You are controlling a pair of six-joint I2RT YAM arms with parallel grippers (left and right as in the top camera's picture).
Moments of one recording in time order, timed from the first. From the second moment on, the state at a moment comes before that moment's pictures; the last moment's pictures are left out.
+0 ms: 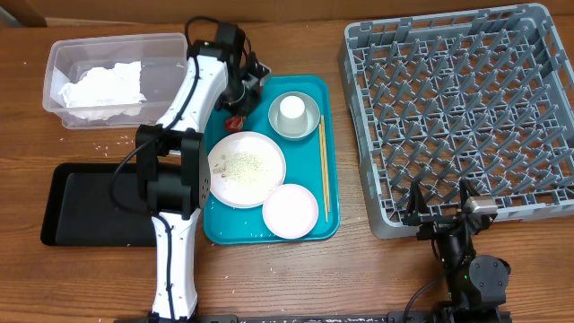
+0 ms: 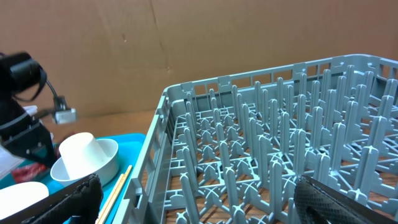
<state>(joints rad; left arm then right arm) -0.18 2.43 2.15 -1.11 0.12 0.39 0.07 0.01 0.02 -0.04 -0.03 0.17</state>
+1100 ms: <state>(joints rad) 0.26 2.38 2.62 -1.28 0.07 -0.78 0.07 0.01 0.02 -0.04 -0.03 0.17</state>
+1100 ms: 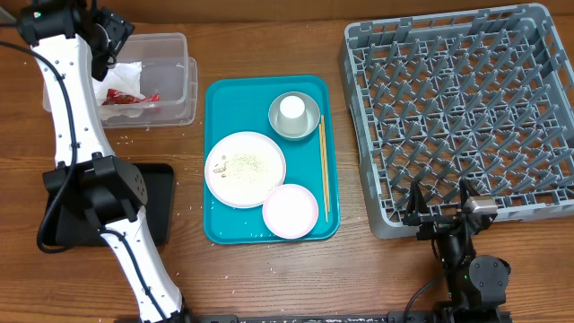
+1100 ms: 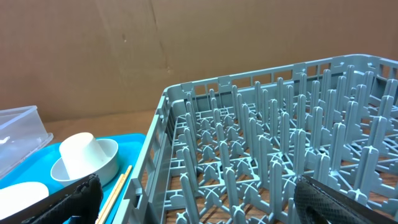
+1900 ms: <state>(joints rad) 0.52 2.13 2.66 -1.57 0.01 -0.68 0.07 0.01 0.02 0.23 -0.35 0.73</state>
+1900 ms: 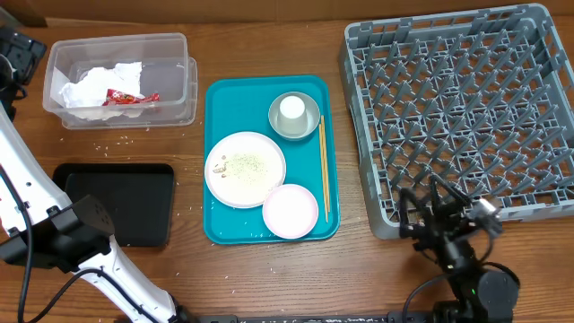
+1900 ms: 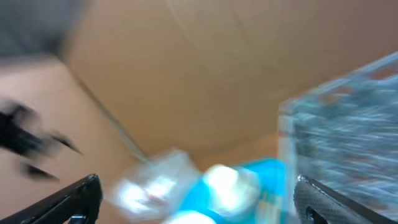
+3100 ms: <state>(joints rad) 0.52 2.13 2.66 -1.58 0.00 -0.68 0.54 1.63 2.03 -1.44 -0.32 0.25</state>
